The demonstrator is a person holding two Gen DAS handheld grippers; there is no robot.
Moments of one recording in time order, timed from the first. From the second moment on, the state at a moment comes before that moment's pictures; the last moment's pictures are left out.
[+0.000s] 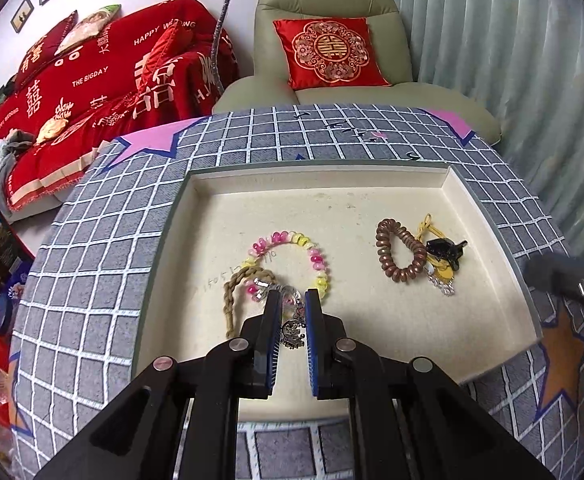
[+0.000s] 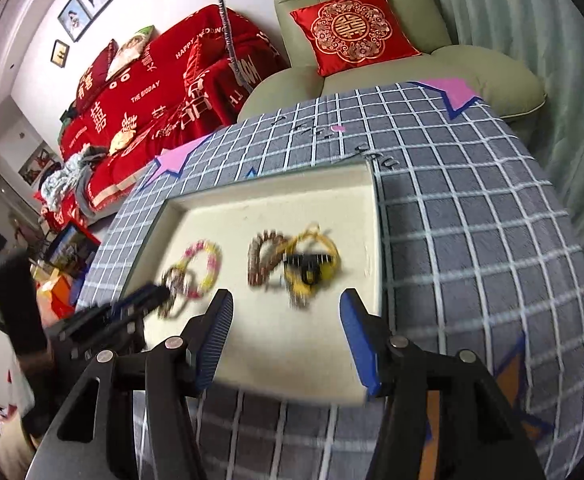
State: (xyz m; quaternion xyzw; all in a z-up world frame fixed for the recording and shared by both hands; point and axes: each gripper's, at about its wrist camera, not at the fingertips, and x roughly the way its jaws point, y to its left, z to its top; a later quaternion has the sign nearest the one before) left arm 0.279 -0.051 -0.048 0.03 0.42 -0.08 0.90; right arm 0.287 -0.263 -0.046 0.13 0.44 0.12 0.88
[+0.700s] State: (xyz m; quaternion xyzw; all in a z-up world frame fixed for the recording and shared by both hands) left arm 0.208 -0.003 -0.049 0.00 0.41 -0.05 0.91; right arm 0.150 -0.155 -0.094 0.03 0.49 0.20 0.85
